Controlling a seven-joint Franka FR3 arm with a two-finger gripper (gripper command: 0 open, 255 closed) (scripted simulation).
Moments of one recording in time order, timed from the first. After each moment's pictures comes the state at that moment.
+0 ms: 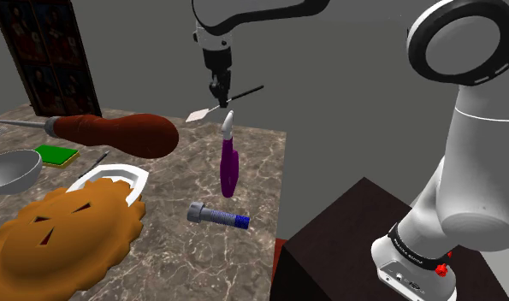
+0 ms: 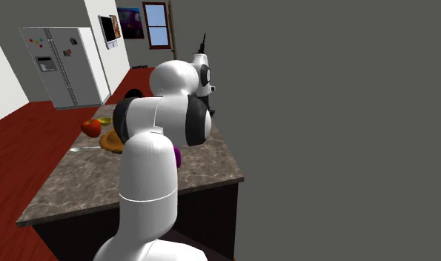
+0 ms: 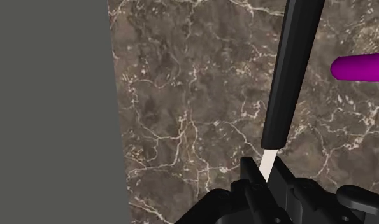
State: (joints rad) arm 0.31 0.34 0.08 -1.41 -0.05 1.68 -0.33
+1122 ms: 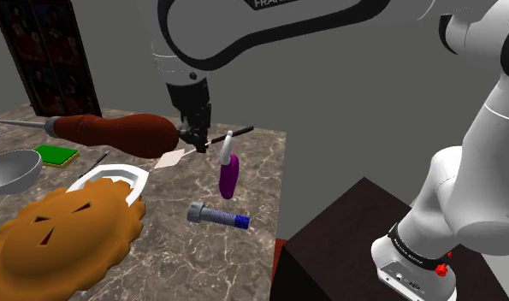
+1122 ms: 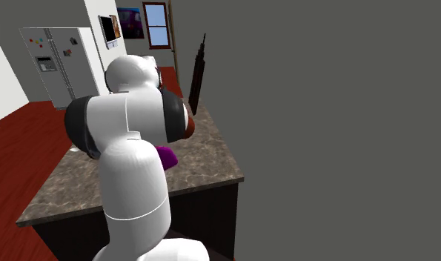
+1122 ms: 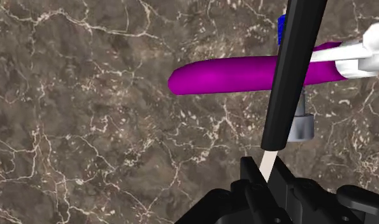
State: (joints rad) arm 0.51 0.16 0.21 -1.66 -0.03 1.75 0.02
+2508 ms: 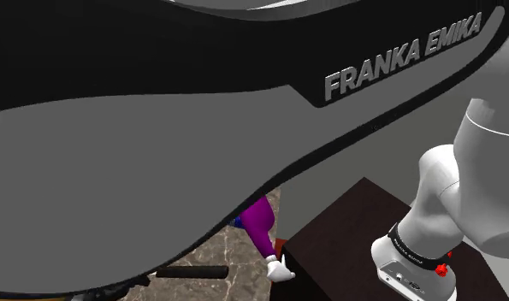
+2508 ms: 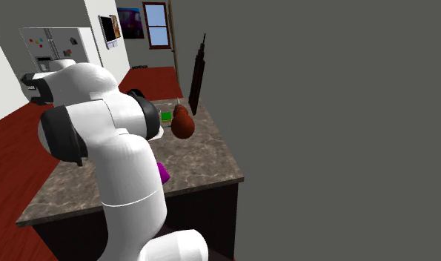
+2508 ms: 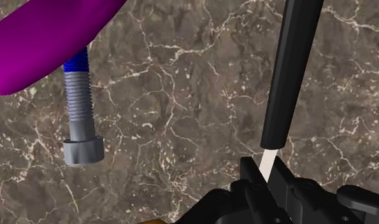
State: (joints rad) arm 0.82 0.31 0.40 -1.47 -0.09 1.70 0.51
